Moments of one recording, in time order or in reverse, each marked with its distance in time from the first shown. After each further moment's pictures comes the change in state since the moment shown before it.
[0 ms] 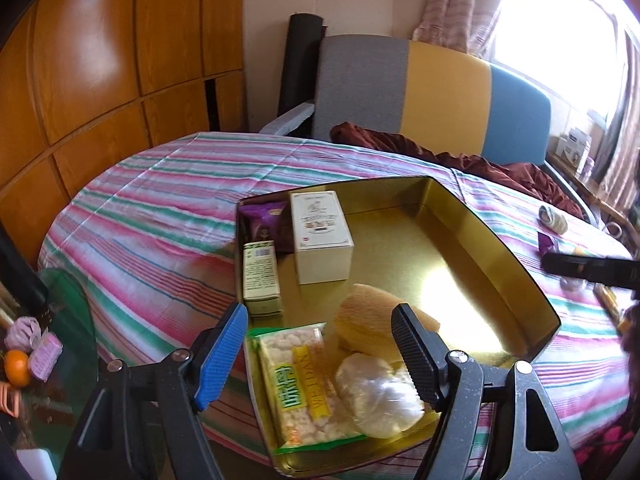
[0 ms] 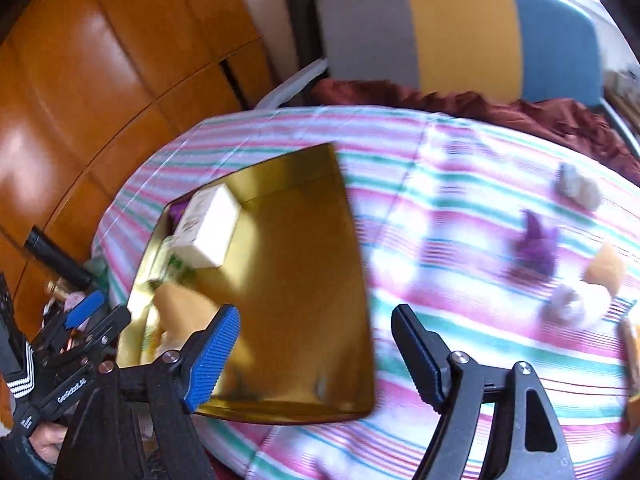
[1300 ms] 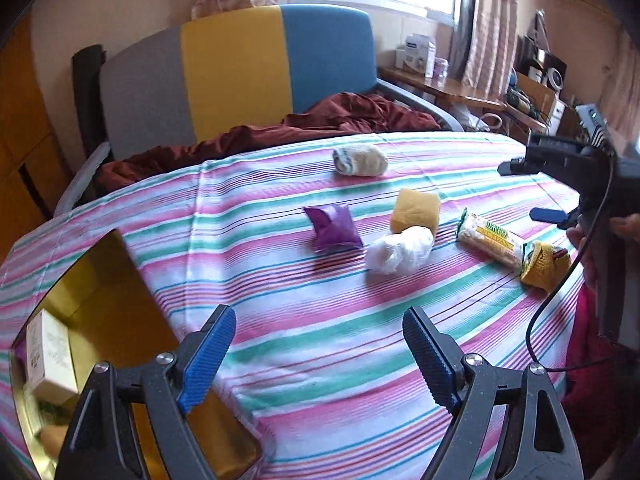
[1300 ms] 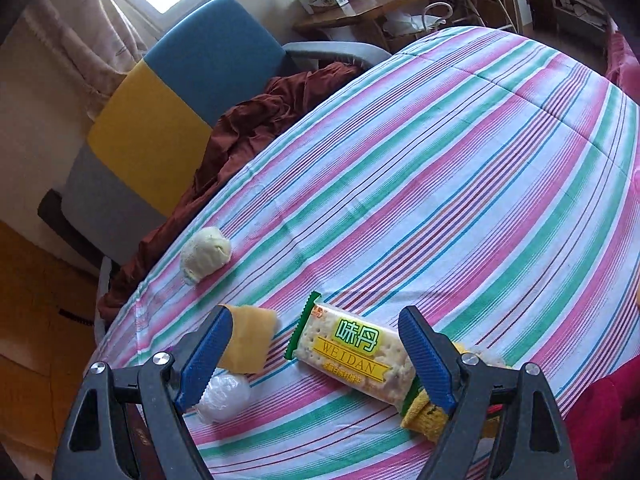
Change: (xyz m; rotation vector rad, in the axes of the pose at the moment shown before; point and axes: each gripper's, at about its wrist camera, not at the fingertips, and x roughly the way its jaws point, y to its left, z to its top) left arm 0.042 -0.285 0.030 0.457 0.110 -0.384; right arm -0.122 -0.314 -0.045 0.899 -0.274 -0.299
